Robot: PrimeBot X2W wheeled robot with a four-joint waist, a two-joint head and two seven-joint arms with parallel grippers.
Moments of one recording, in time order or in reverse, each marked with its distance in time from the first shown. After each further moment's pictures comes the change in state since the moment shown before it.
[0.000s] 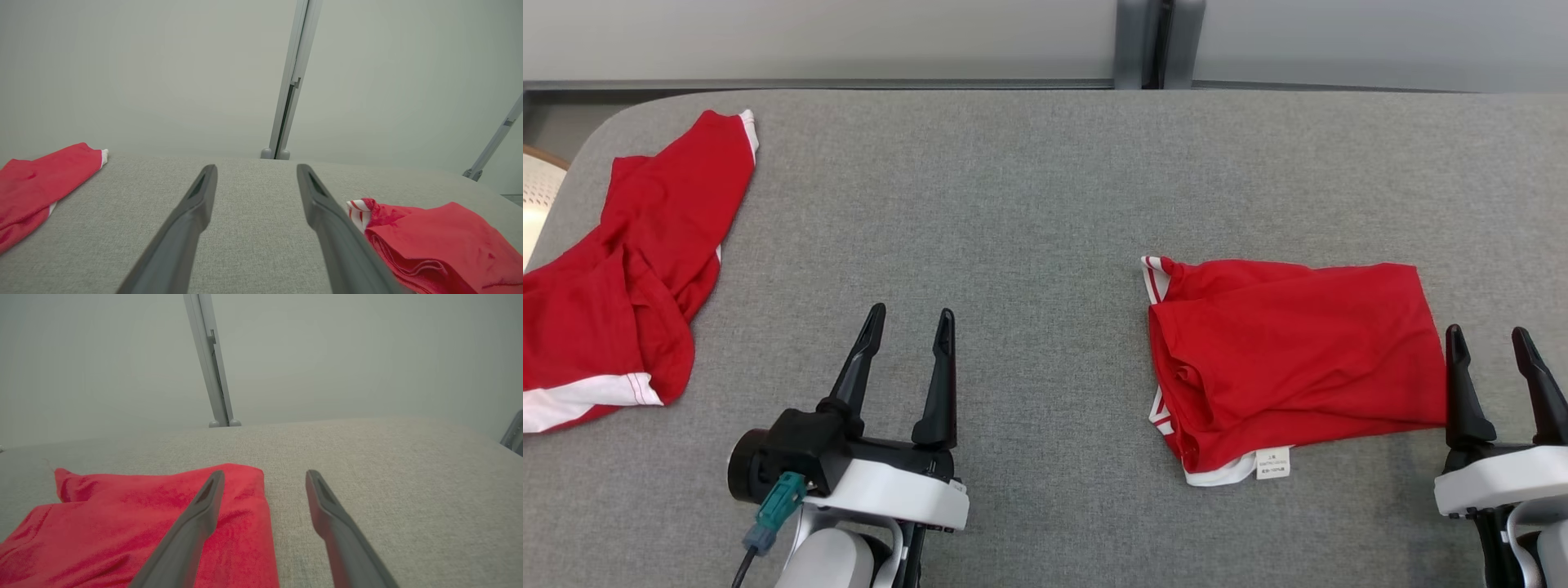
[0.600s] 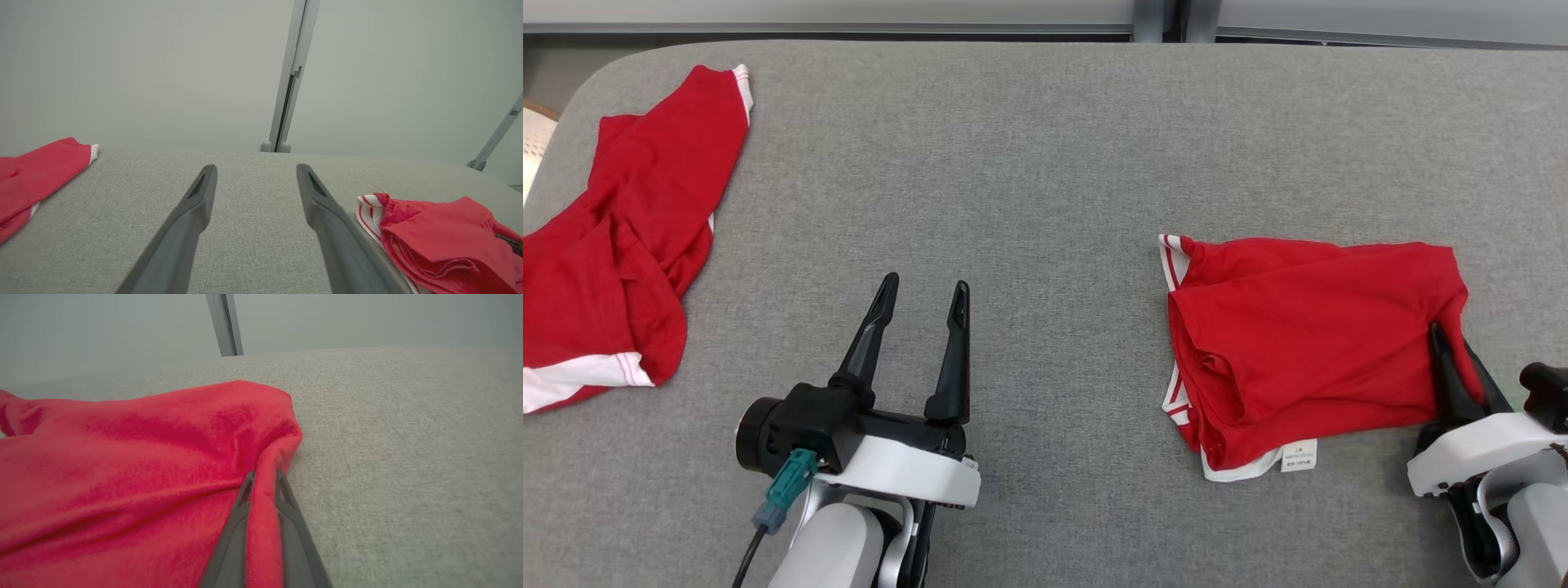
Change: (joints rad) left arm -0.059 0.000 -0.034 -0.001 -0.002 0.006 0.000; right arm -0.141 -0.036 0.132 0.255 0.086 0.000 0.005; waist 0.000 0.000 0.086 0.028
